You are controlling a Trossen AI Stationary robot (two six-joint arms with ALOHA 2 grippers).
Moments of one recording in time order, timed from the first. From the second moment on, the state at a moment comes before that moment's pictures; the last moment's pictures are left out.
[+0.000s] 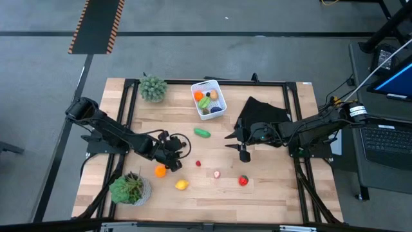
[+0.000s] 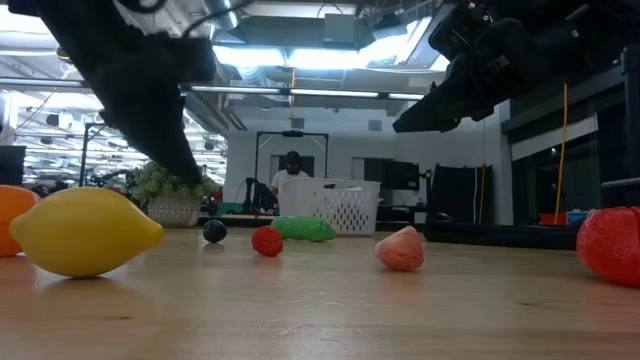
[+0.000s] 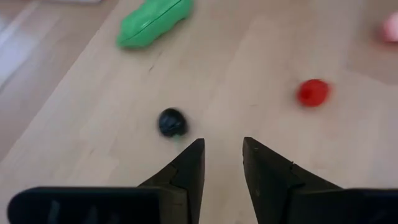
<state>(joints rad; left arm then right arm) -0.38 1.45 0.75 -0.38 -0.50 -0.75 0.11 1.31 0.53 0.33 0.07 0.02</state>
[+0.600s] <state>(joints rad) -0.28 1.65 0.75 -0.34 -0.45 -0.83 0.11 1.31 0.53 0.32 0.07 0.02</state>
